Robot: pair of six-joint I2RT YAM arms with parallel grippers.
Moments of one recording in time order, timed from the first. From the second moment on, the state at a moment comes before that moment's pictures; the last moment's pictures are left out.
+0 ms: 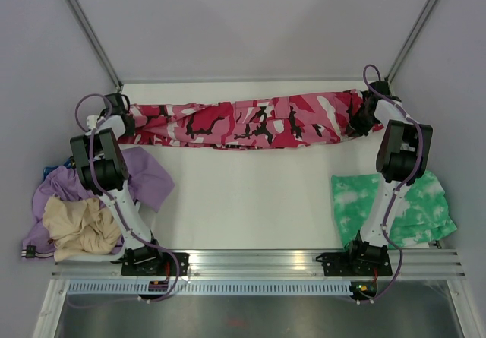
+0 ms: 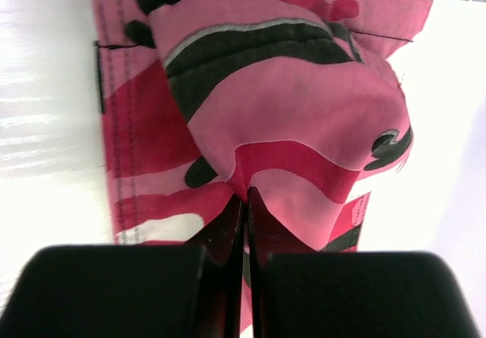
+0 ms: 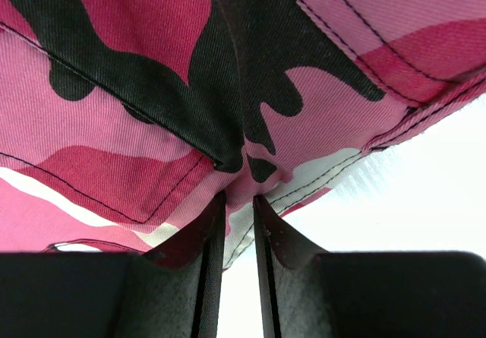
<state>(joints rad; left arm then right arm) 0.30 2.08 1.44 -0.28 -0.26 -1.33 -0.20 2.19 1.66 -0.65 -0.07 0.53</state>
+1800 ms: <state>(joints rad) 0.24 2.44 2.31 -0.87 -0.53 -0.85 -0.20 2.17 1.63 -0.56 -0.13 0.55</state>
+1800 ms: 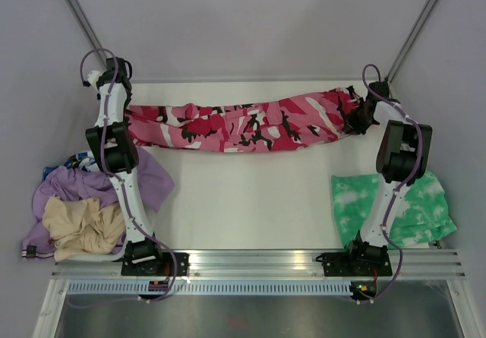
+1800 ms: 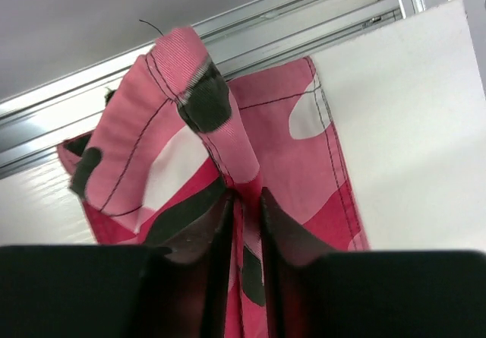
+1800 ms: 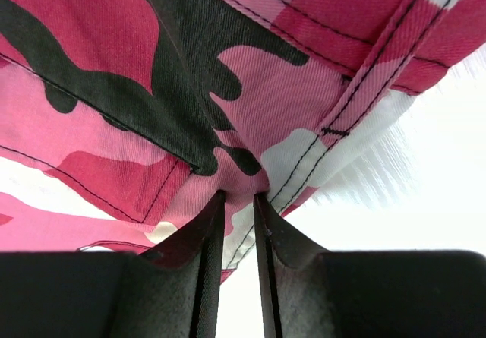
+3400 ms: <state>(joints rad) -0.04 2.17 1.75 -0.88 -0.24 -1.38 -0.02 1.93 1.61 -0.35 -0.31 0.31</state>
